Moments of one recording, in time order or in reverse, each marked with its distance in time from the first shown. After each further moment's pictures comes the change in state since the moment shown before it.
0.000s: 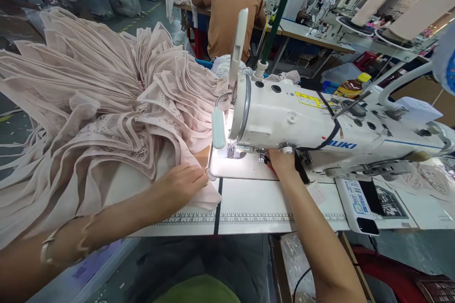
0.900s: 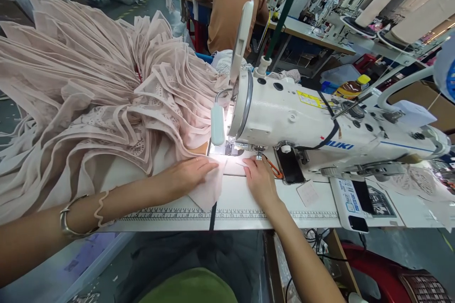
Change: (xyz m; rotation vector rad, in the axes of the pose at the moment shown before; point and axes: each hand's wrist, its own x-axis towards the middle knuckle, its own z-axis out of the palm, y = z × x) left_hand 0.004 -0.012 0.018 -0.333 -0.200 -0.103; right_hand -0.072 -0.029 0.016 -0.104 -0.057 -0.361
